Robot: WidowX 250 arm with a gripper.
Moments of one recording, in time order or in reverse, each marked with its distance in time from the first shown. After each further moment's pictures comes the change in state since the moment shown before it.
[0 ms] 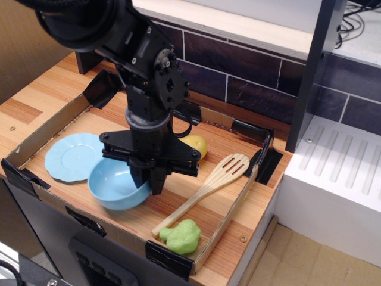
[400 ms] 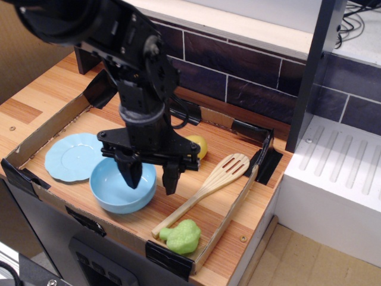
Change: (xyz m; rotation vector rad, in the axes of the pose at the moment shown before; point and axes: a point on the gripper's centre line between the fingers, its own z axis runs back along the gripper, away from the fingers) arm -0.001 -0.002 0.012 -0.073 -0.001 0.008
